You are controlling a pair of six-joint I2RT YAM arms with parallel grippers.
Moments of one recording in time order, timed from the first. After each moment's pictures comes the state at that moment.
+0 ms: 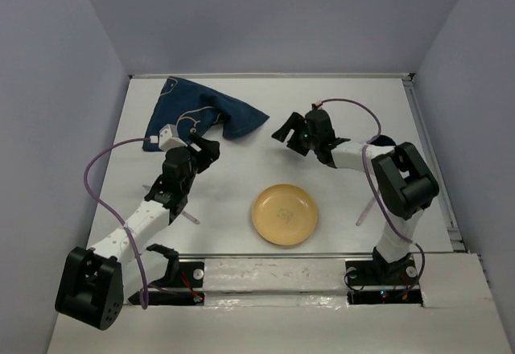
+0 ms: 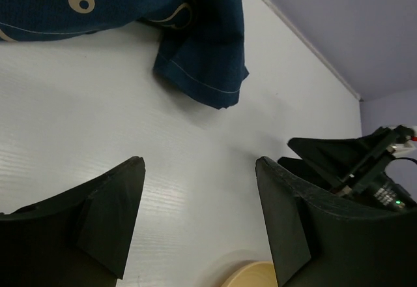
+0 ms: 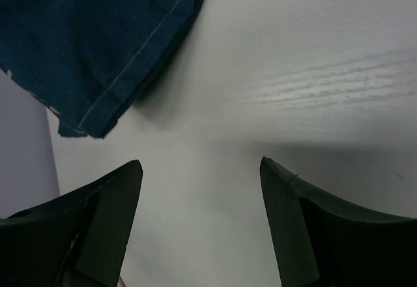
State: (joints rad) left arm -0.36 1.03 0.46 0.25 -0.21 -0.84; right arm 0.47 1.81 1.03 0.26 -0.09 0.89
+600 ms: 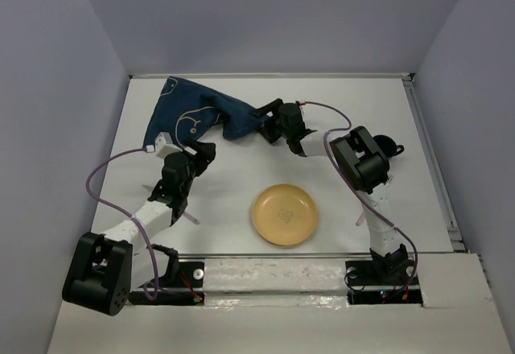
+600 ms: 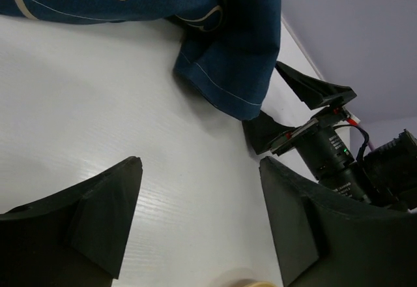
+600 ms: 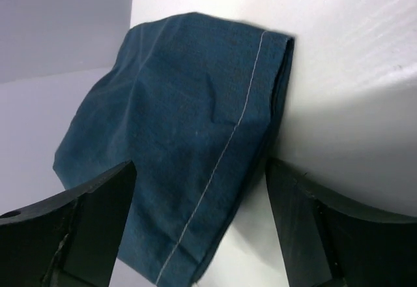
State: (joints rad) left arm -0.29 1.10 0.35 0.46 -0.19 -0.96; right arm 0.54 2.28 1.44 0.46 0.01 1.39
